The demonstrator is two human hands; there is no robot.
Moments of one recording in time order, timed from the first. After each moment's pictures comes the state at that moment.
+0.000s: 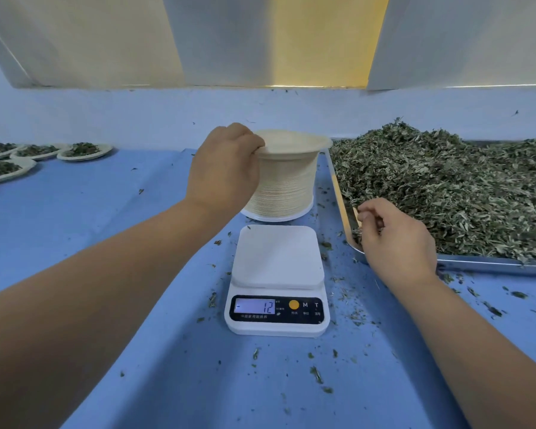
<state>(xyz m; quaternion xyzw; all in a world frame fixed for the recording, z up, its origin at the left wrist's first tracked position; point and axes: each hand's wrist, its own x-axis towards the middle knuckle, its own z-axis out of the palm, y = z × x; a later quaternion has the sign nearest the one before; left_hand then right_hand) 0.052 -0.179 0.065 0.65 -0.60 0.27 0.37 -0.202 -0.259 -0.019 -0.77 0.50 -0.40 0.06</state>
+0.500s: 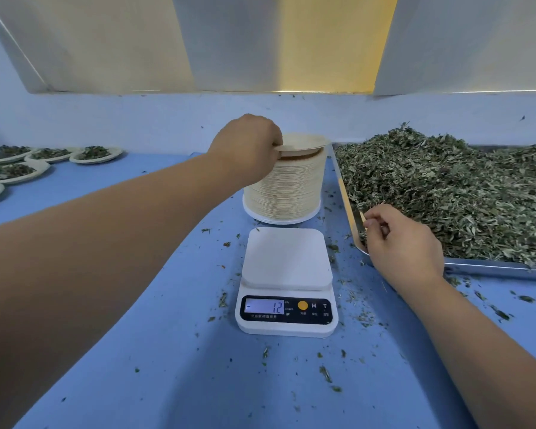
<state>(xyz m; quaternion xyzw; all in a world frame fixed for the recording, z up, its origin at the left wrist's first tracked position) 0.050 -0.198 0.119 0.73 -0.64 0.19 0.15 -0.204 -0.257 -0.018 -0.78 0.51 -0.37 0.04</state>
